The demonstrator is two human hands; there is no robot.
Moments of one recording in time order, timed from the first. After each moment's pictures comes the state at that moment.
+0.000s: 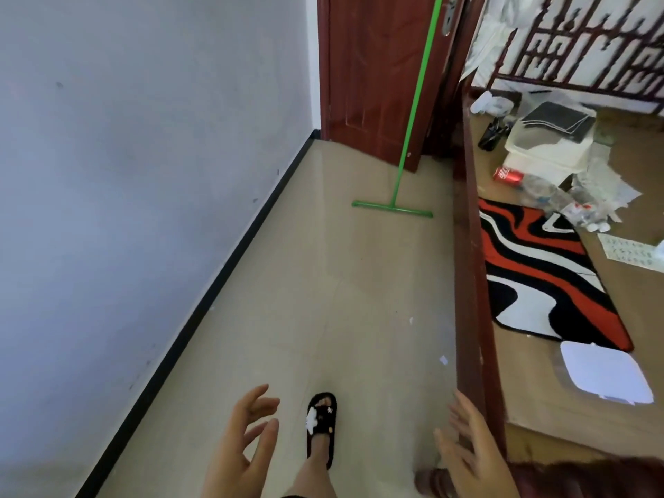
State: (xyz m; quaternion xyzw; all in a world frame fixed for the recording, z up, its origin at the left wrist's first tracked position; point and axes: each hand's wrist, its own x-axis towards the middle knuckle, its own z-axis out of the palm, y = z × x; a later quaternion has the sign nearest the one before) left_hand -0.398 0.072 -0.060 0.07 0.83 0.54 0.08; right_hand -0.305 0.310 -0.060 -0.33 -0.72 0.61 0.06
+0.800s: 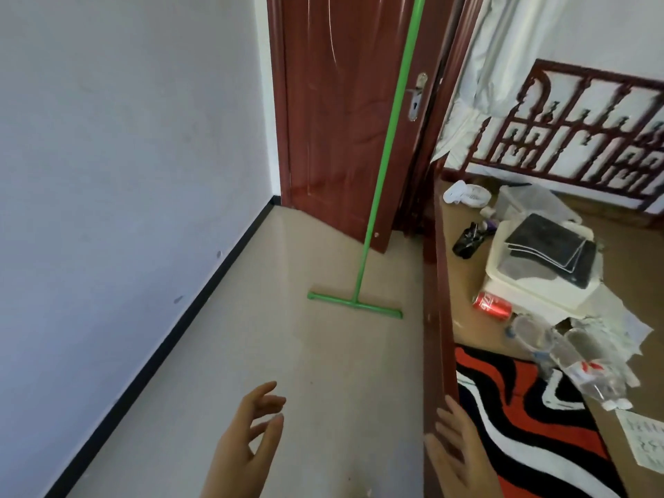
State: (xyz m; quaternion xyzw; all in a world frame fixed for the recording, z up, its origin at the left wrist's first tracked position) left_hand -0.841 0.440 -0.045 0.10 0.81 0.57 0.09; right_hand -0.731 0.663 -0.037 -0.33 -0.71 0.62 0.11
